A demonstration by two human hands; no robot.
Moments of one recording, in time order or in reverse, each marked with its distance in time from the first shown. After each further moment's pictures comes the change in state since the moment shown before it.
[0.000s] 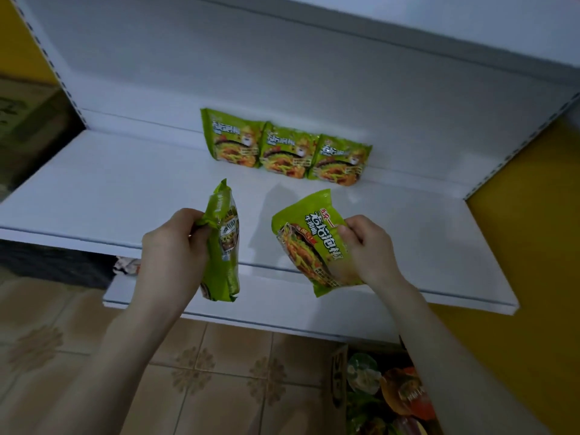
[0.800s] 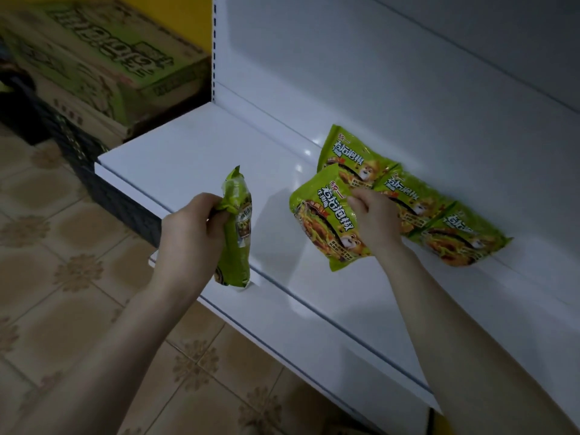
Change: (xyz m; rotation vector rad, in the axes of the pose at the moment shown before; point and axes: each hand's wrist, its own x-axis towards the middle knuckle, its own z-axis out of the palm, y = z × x) left_hand 0.055 -0.129 -0.026 -0.050 0.283 -0.313; right_hand 0.151 -0.109 0.166 -0.172 -0.182 -0.359
